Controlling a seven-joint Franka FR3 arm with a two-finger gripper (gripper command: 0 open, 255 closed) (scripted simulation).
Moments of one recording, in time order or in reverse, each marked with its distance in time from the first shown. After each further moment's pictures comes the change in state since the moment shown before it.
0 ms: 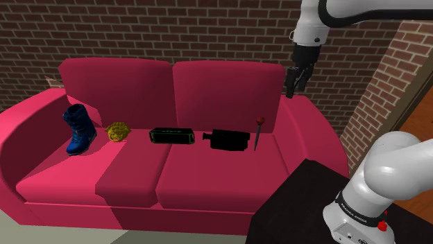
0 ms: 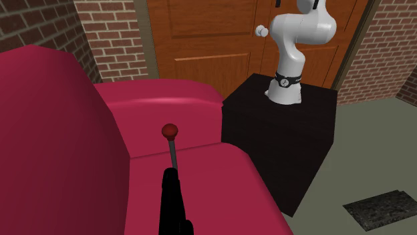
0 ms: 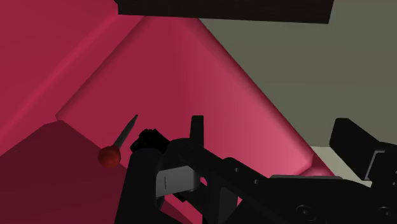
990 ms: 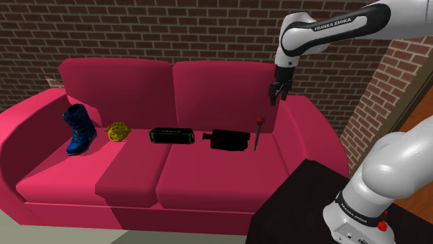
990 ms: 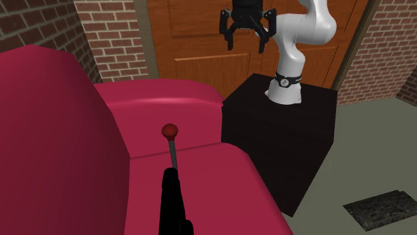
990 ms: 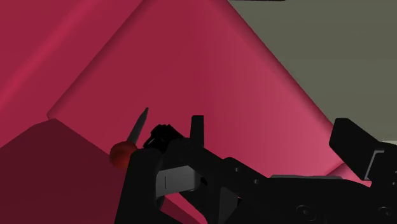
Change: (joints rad) arm -0.053 0.362 -0.171 0.019 -0.023 0.306 -0.176
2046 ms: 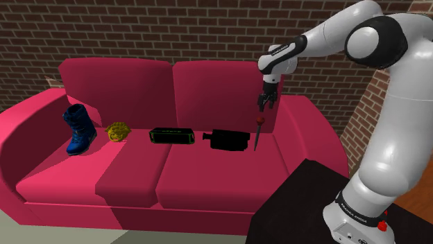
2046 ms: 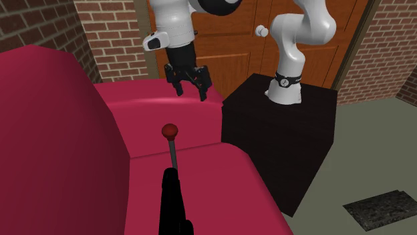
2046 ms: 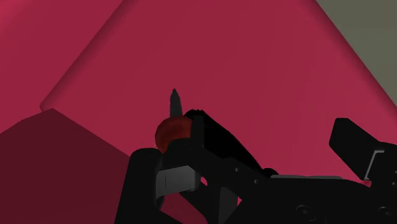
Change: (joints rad) arm -0.082 0.600 -0.124 0.339 0.168 0.174 -0.267
